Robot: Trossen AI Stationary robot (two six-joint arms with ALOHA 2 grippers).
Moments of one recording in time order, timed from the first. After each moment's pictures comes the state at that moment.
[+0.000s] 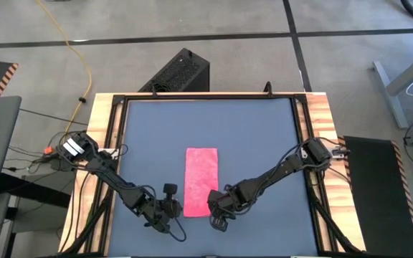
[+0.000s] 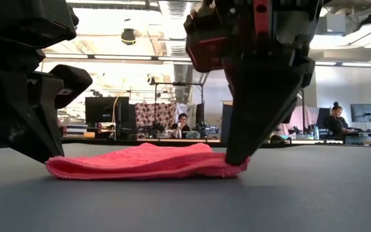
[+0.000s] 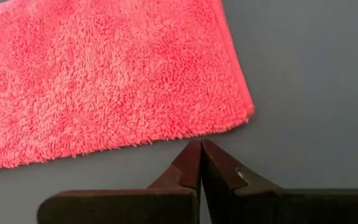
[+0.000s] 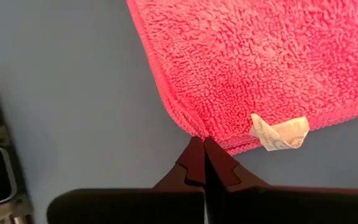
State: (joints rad) left arm -0.68 1.74 0.80 0.00 -0.45 -0.34; right arm 0.45 2.01 1.36 -0.41 0.00 0.84
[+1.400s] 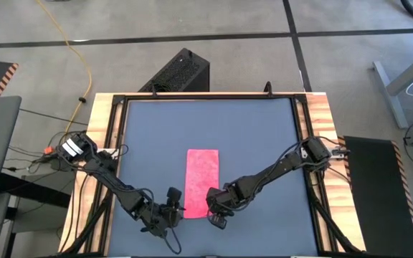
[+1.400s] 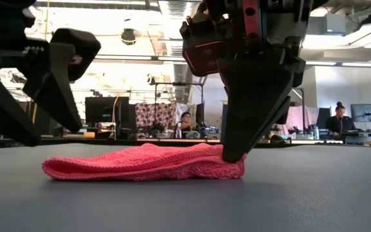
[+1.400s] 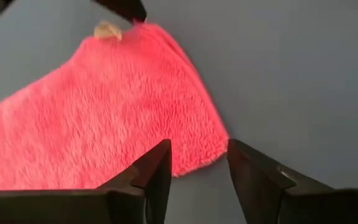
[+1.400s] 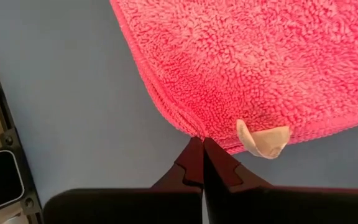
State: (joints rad) left arm -0.71 1.74 0.86 0.02 -0.49 -0.07; right arm 0.42 2.01 1.36 -0.41 -0.05 0.85
